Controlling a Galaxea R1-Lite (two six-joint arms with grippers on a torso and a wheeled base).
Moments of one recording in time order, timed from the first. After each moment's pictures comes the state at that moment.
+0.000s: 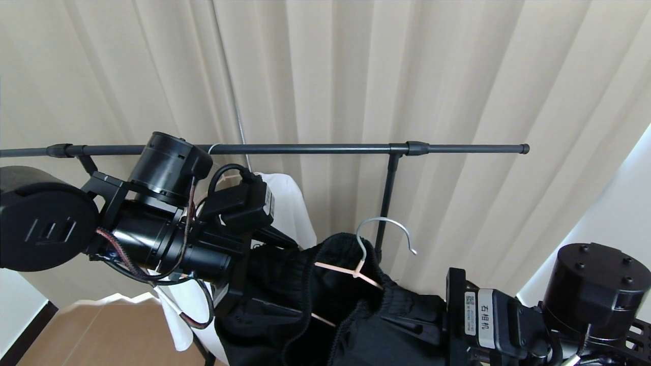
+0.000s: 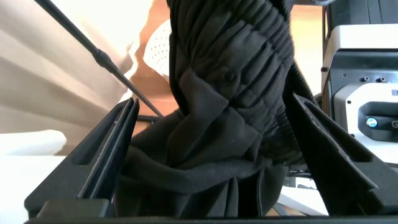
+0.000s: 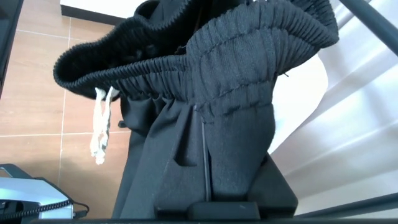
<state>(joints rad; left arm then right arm) -0.47 1.66 -1.08 0.25 -0.72 0.79 0.72 1.67 -0.31 -1.15 0.46 -0.53</state>
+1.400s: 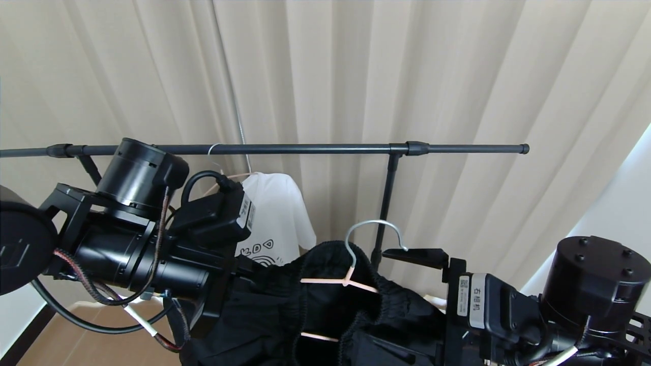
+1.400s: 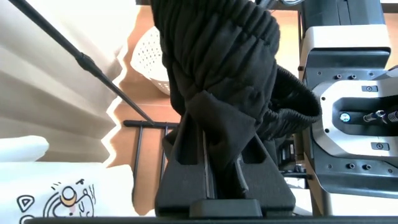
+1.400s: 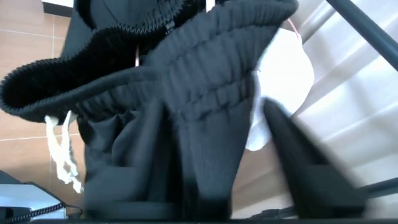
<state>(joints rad) -0.46 1.57 -0.98 0.22 -0.77 0.79 0.70 1.65 -0.35 -1.10 0.39 -0.53</state>
